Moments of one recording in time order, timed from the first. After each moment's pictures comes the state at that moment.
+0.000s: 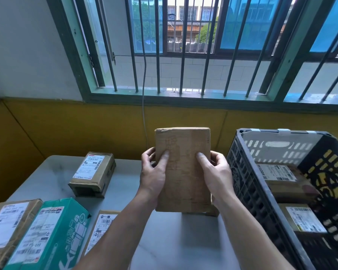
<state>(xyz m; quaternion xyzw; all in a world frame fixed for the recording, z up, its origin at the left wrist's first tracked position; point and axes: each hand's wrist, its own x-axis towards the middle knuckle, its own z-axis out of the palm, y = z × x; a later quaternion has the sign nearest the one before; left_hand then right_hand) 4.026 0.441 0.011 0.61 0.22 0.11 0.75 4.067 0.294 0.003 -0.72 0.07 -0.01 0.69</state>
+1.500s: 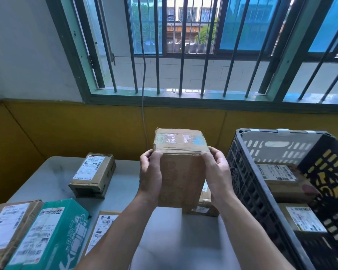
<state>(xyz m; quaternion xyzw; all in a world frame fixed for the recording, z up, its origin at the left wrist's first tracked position) 4.017 0.436 0.028 0.62 0.22 0.11 0.75 4.061 0.295 0.014 -0.69 0.06 0.00 0.72</state>
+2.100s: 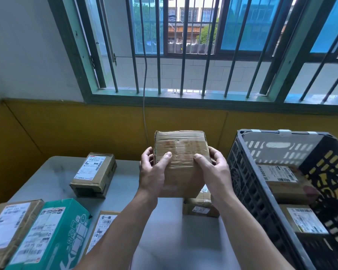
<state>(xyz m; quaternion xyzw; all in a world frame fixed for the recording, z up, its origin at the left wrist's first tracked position) 4.019 0.440 0.023 0.61 0.23 0.12 0.75 4.060 0.300 0.016 -0.72 0.04 0.00 0.70</state>
